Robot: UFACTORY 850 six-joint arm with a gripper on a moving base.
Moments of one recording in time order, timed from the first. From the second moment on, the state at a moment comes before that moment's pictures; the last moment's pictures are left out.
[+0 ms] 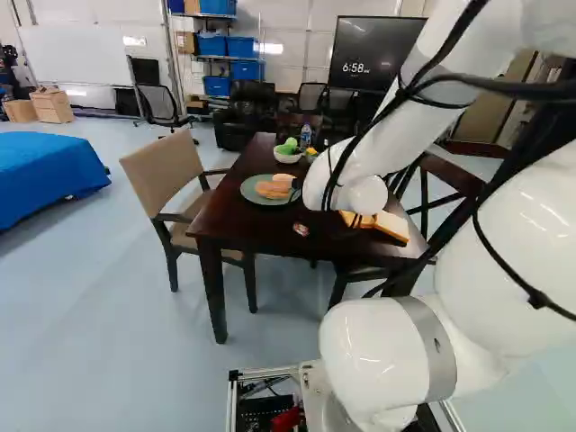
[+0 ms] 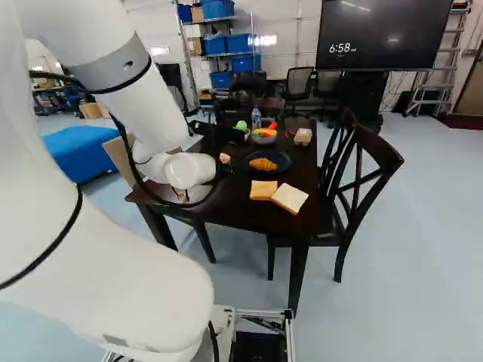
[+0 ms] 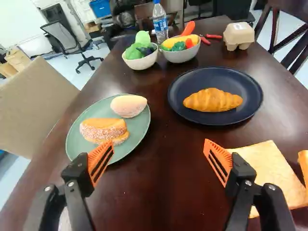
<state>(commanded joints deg) -1.8 11.0 -16.2 -0.4 35.4 10.9</state>
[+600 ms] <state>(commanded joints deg) -0.6 14.4 -8.5 -0.1 45.5 3.4</state>
